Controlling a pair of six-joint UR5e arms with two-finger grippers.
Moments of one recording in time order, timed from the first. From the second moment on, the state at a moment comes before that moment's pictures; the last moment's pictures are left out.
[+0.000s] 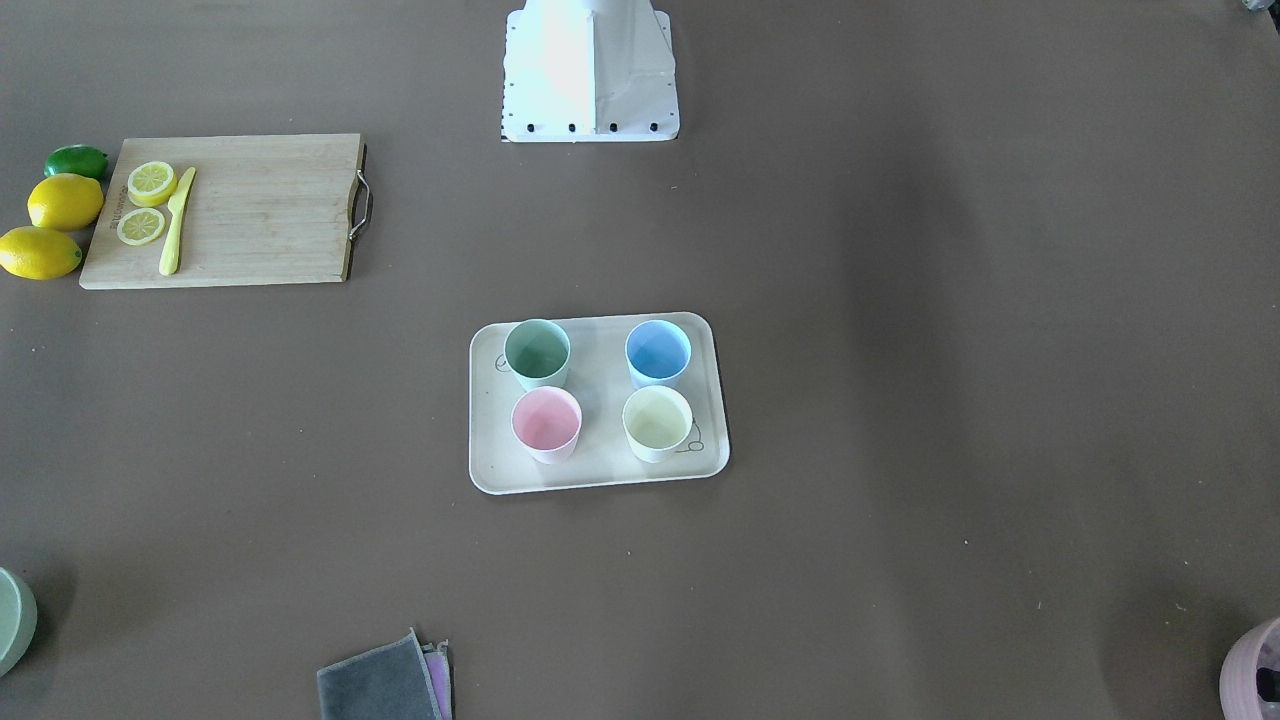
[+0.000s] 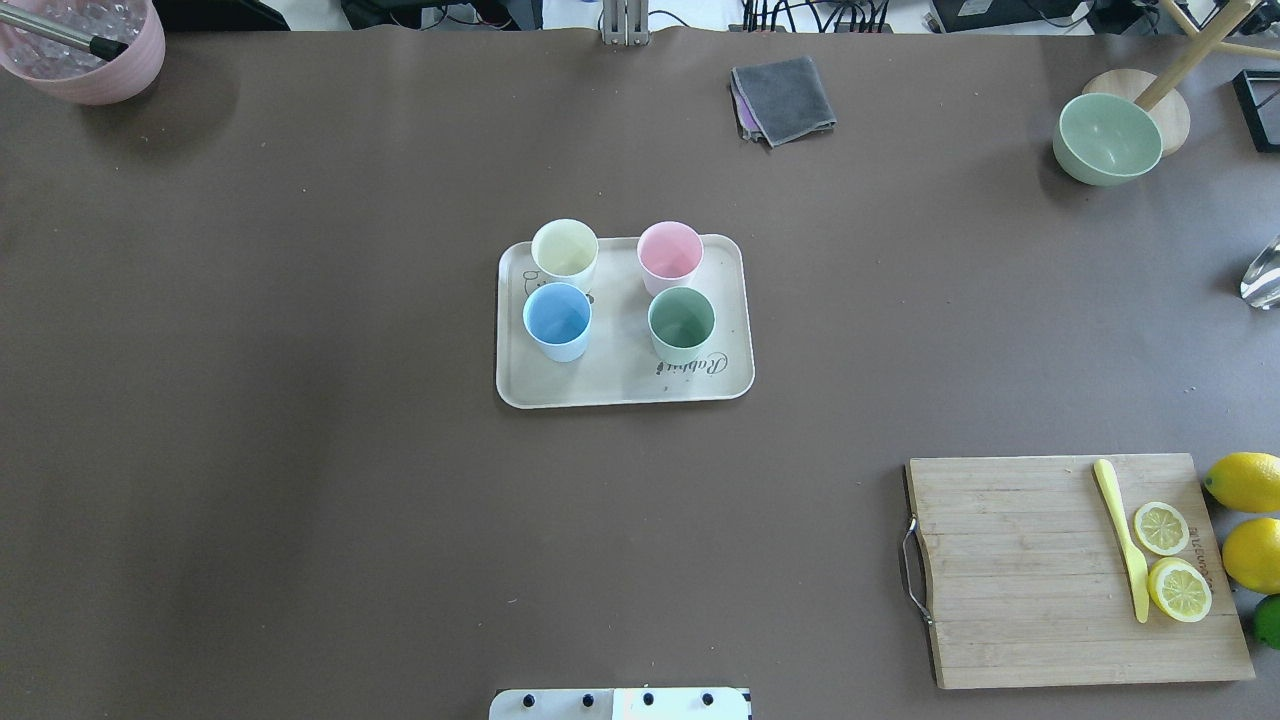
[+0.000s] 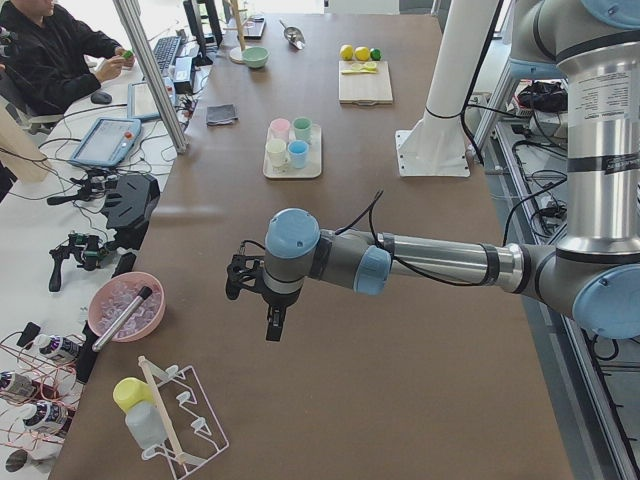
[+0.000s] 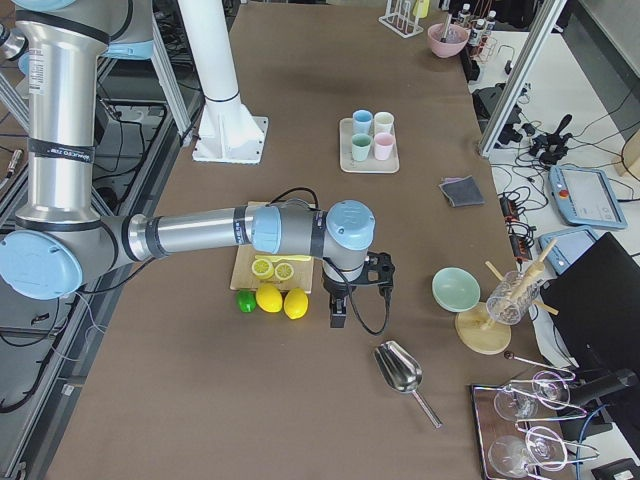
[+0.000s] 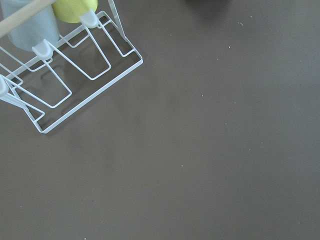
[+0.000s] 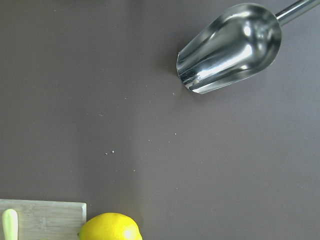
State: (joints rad) left arm -1.60 -1.47 -1.76 -1.75 -2.33 -0.16; right arm 1.56 -1.69 1.85 -1.78 2.34 -0.06
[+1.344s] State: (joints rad) left arm -1.60 -1.48 -1.75 -1.75 -2.33 -0.15; right arm 1.57 -1.70 1.84 -1.78 2.33 -0.06
